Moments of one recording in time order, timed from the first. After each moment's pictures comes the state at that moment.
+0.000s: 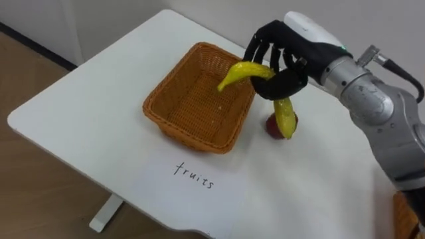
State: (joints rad) left arm 0.26 0.30 0.19 1.08 0.23 0.11 0.15; right arm -0.45 -0.57 0.30 -0.07 -0.39 0.18 0.26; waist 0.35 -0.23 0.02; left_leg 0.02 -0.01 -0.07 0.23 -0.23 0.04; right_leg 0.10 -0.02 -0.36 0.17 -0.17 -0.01
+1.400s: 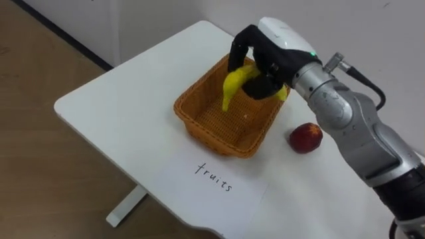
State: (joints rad) left arm 0.27 0.31 0.18 1.04 0.23 0.15 0.15; right arm -0.53 -0.54 0.45 0.02 -0.40 0.18 0.13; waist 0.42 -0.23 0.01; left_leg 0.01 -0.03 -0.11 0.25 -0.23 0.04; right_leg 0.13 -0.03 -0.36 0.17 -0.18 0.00
